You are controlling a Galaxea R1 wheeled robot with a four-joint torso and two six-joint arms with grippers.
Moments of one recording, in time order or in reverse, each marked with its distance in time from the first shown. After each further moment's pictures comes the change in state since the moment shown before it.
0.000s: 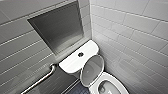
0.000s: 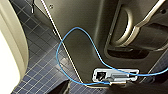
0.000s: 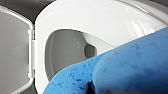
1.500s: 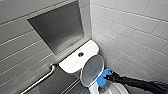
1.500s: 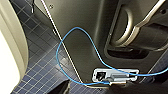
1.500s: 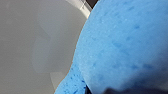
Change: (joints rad) left arm 0.000 0.000 0.000 0.000 0.000 0.000; right arm 0.388 0.387 -0.359 -0.119 -0.434 -0.020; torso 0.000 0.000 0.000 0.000
